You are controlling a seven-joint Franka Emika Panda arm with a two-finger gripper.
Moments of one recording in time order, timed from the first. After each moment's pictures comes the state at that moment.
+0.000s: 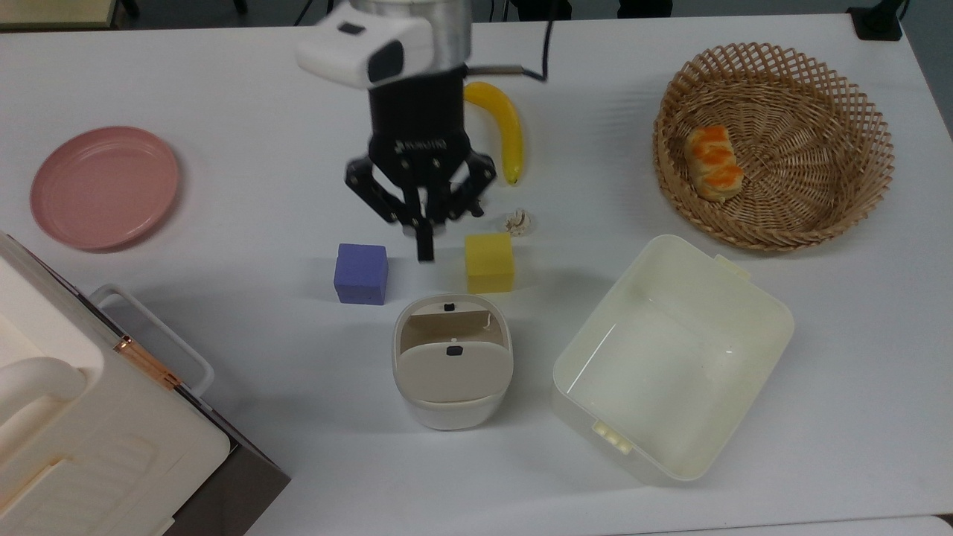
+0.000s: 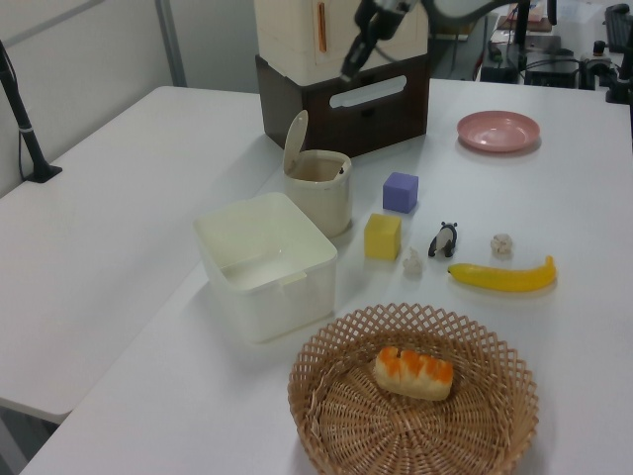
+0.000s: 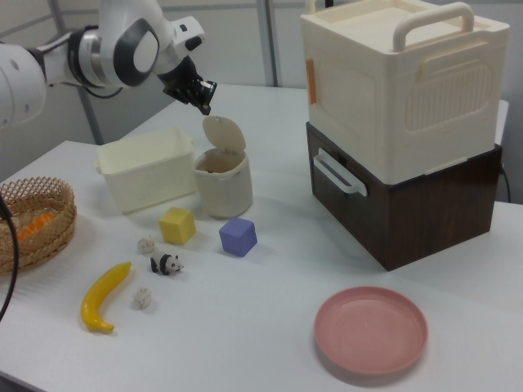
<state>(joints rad) 0.10 0.35 0.00 -1.41 -0.05 2.31 0.02</state>
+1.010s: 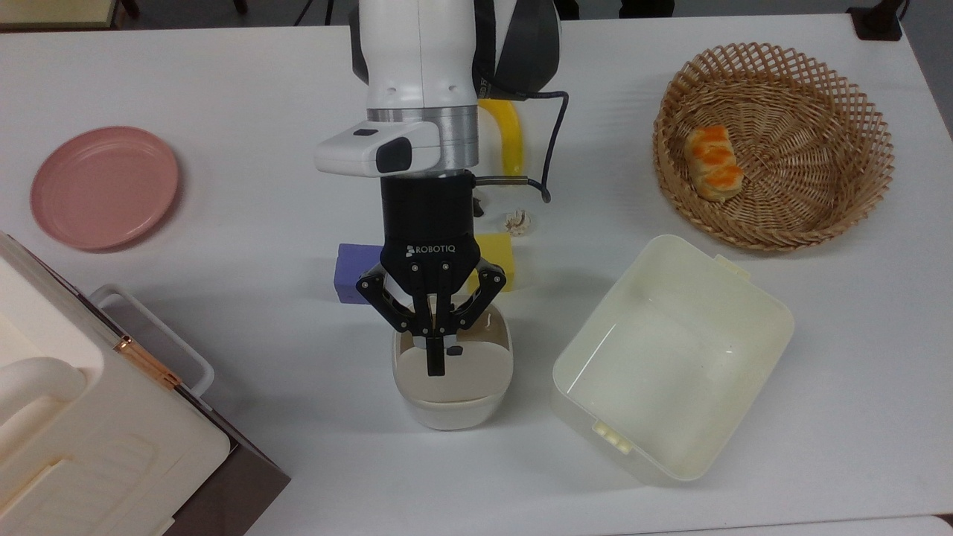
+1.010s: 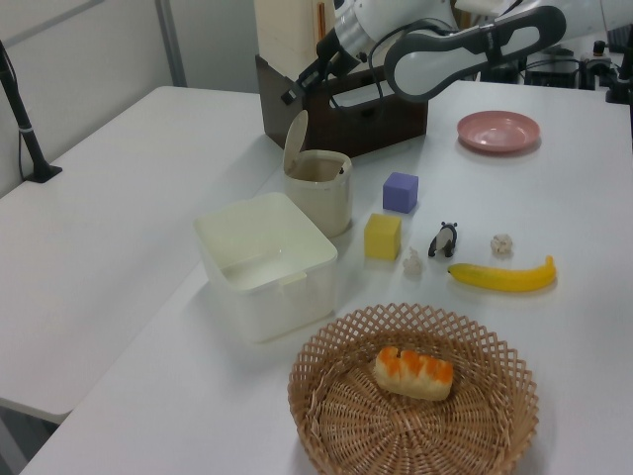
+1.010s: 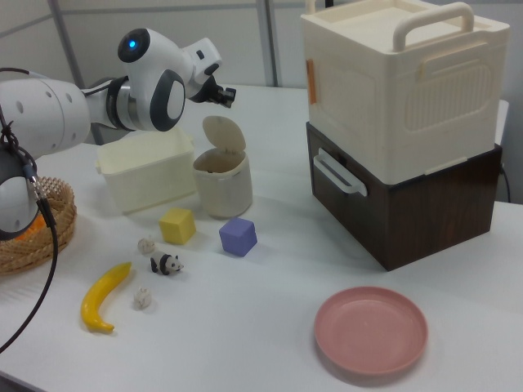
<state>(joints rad) 0.10 0.55 0.00 -1.37 -0.05 2.79 0.07</state>
